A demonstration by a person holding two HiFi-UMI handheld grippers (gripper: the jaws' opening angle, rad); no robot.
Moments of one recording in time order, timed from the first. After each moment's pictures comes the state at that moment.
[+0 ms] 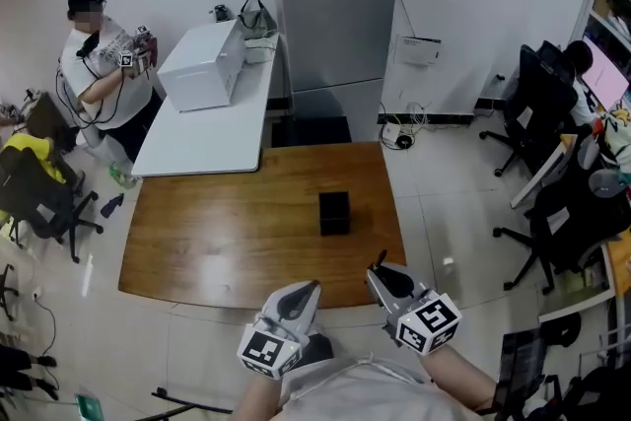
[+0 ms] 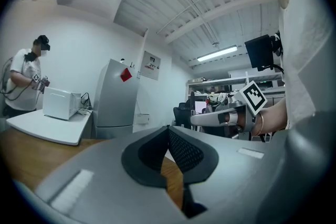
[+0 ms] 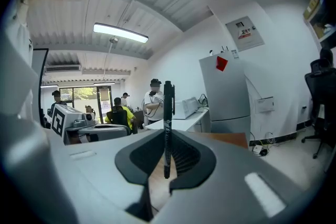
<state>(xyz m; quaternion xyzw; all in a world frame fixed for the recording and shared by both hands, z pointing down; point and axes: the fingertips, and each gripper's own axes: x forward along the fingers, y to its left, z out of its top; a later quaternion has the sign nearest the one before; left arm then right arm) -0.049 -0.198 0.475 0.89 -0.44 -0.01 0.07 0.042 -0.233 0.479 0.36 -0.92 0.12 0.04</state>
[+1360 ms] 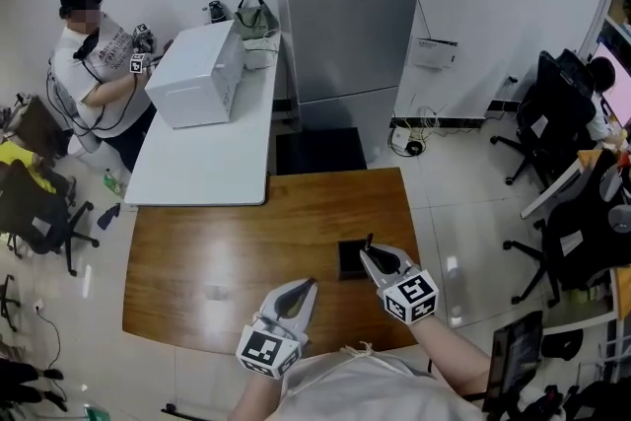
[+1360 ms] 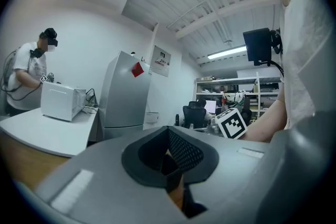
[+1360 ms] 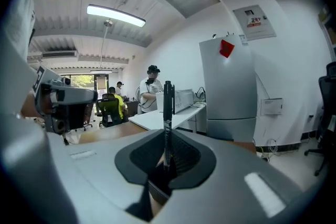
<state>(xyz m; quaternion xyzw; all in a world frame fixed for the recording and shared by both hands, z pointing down) -0.113 -0.361 0.482 0.88 -0.46 0.00 0.09 -0.021 -0.450 0.560 0.36 -0.92 0.10 0.10</state>
